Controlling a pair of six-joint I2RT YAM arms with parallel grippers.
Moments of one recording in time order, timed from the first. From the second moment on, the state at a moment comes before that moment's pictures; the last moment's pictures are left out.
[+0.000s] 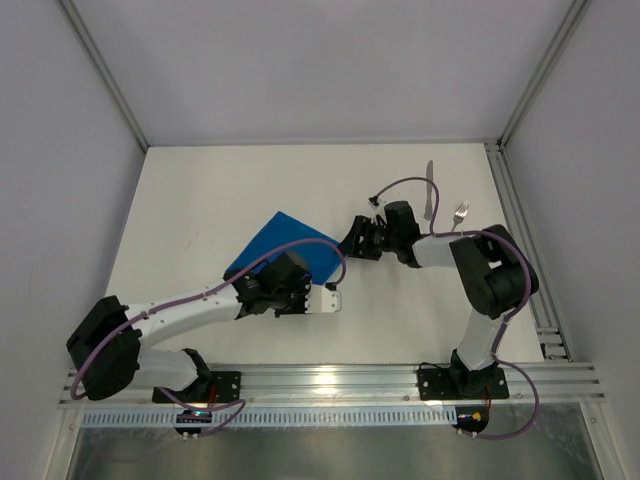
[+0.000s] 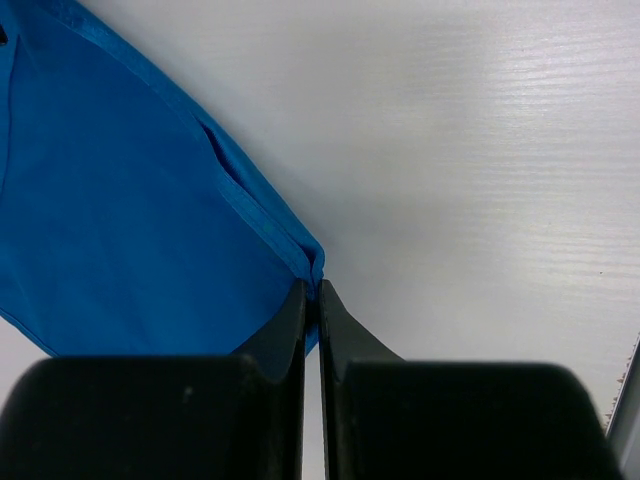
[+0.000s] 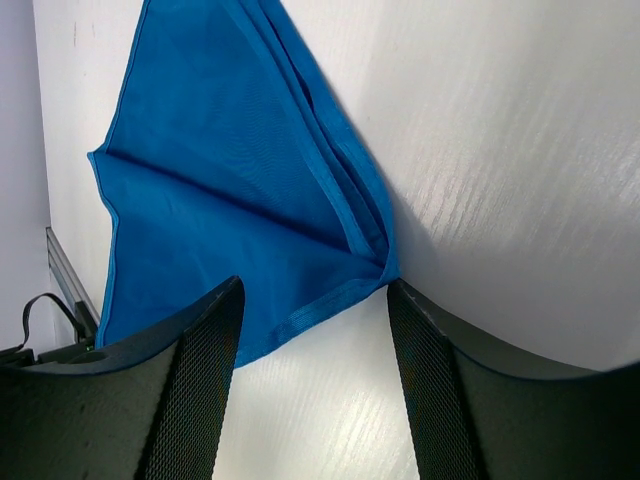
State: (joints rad) left arm -0.93 1.30 0.77 -0.45 0.09 0.70; right arm 0.39 1.82 0.82 0.33 -0.53 0.61
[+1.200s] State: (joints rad) left arm -0.92 1.26 0.77 -0.47 0.07 0.70; right arm 0.42 1.87 0.80 0.48 -0.51 0.62
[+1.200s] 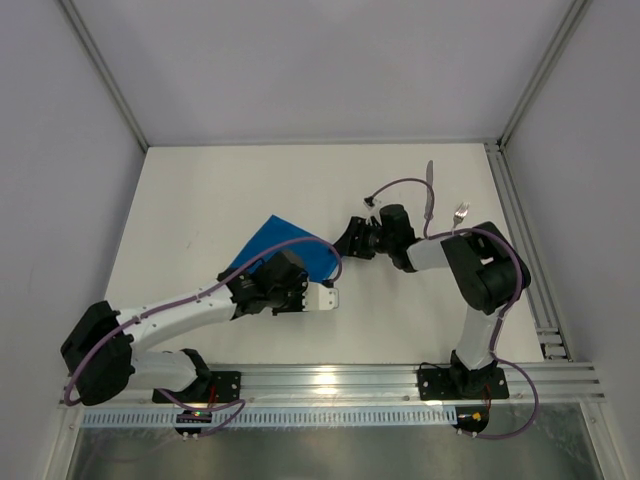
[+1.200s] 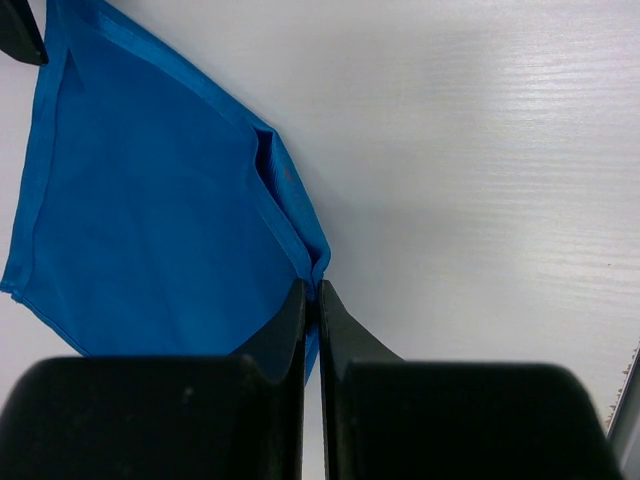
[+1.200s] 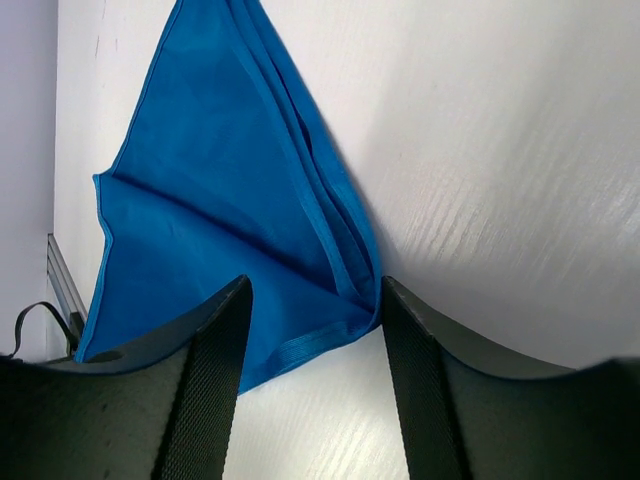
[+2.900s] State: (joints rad) left arm -0.86 1.18 1.13 -0.76 0.13 0.60; right arm 0.38 1.62 1.05 -0.14 -0.49 0.52
